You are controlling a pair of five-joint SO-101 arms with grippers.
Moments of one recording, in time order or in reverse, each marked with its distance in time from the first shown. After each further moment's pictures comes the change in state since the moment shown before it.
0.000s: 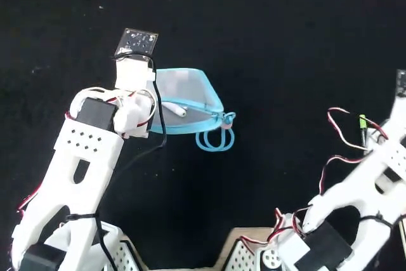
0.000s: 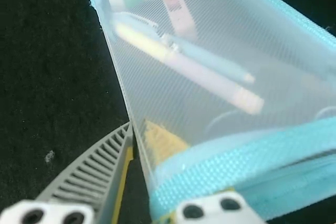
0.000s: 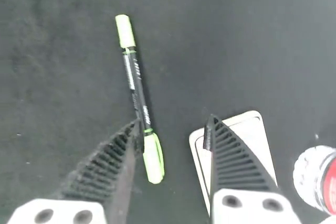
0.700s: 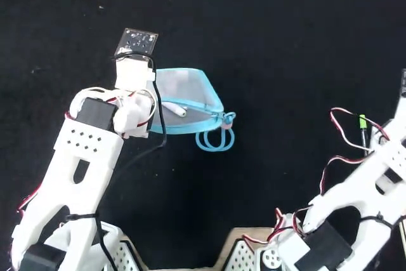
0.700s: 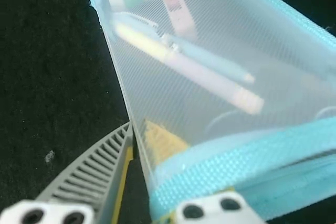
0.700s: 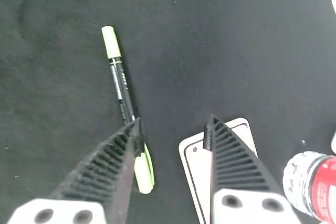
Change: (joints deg) left arm 0.0 0.0 0.0 0.0 0.0; right arm -0.3 0.0 0.0 -3.0 0.2
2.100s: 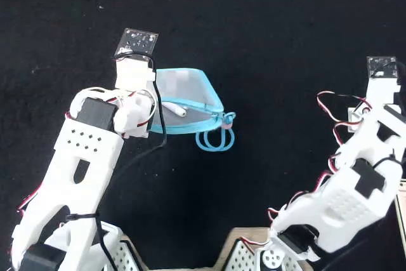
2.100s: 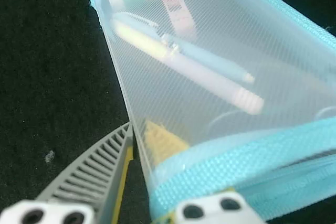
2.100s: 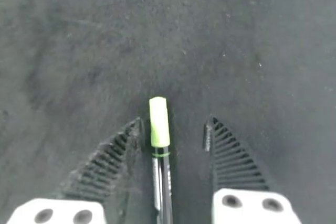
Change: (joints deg) left arm 0.0 0.0 0.0 0.0 0.0; right arm -8.9 40.4 -19.4 -14.5 0.0
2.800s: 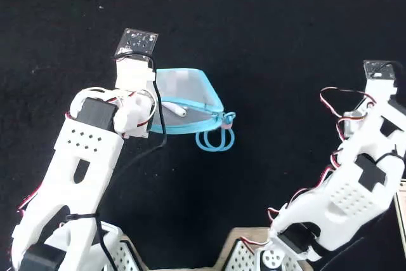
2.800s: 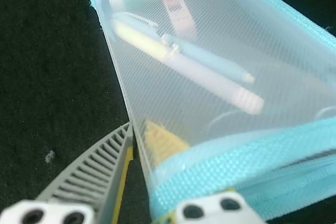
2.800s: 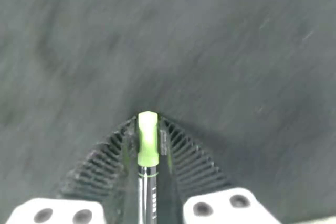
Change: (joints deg) left arm 0.0 0.0 0.0 0.0 0.0; right arm 0.1 1.7 -6.7 18.3 0.0
